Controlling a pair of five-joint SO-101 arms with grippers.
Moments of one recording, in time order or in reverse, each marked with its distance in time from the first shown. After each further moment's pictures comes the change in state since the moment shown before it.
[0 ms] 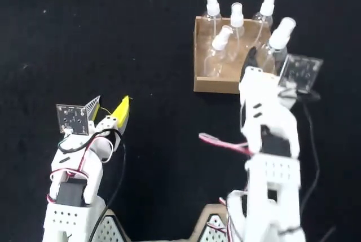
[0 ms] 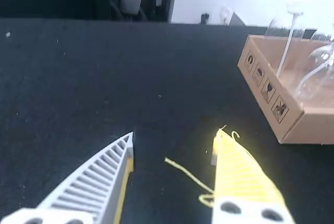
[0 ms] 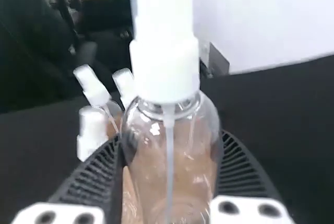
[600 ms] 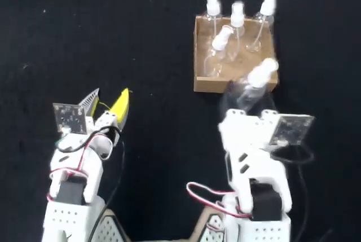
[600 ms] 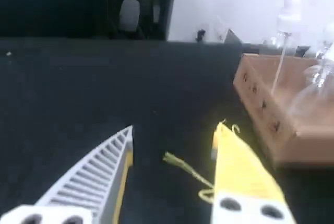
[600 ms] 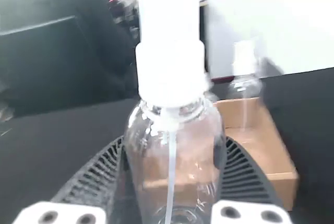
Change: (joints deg) left arm -0.1 1.8 -0.3 -8.8 0.0; right arm -8.8 -54.2 15.5 32.6 -6.2
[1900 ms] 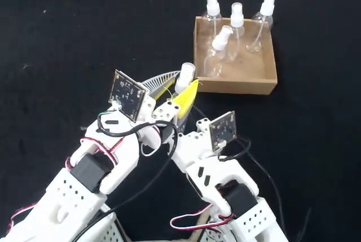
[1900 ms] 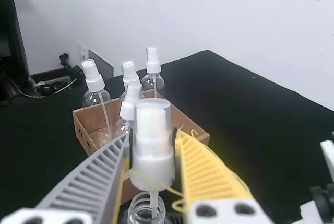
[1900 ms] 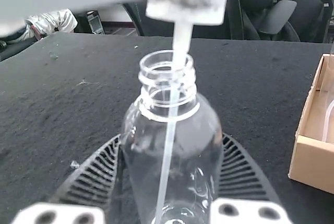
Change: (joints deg) left arm 31.5 36.0 -39.9 0.4 -0.1; right arm -32.8 0.0 15.7 -9.7 -0.7
